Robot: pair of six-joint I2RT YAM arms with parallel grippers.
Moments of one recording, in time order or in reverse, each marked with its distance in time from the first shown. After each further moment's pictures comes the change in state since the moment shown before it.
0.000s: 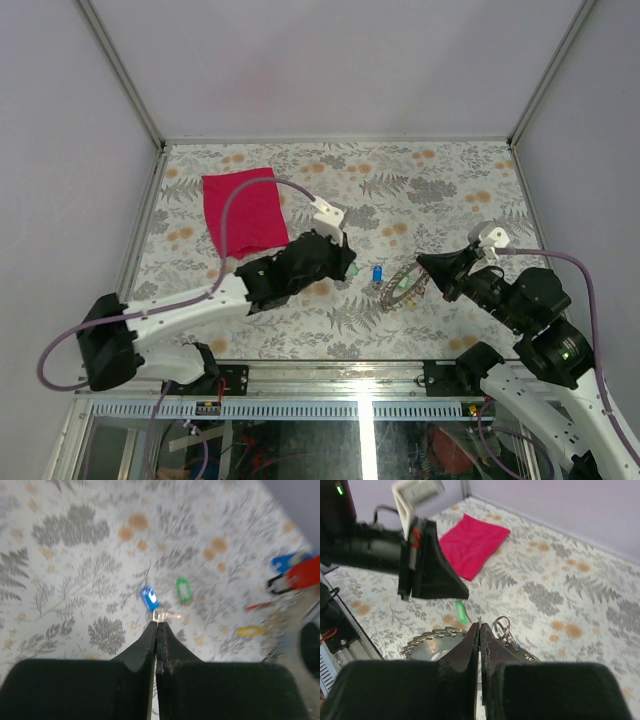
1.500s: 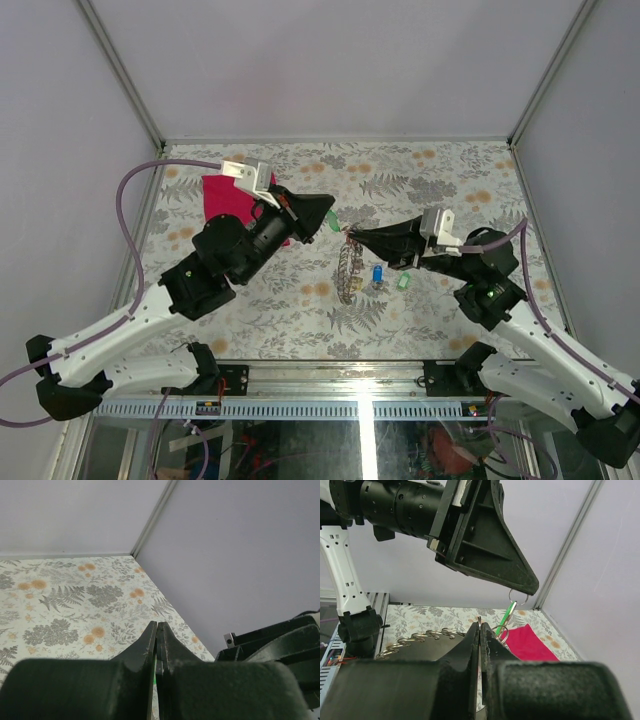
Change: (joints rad) left arm 0.032 -0.358 0.186 0.055 -0.050 -0.068; right arm 0.123 0.400 -0.087 0.971 -0.447 -0.107
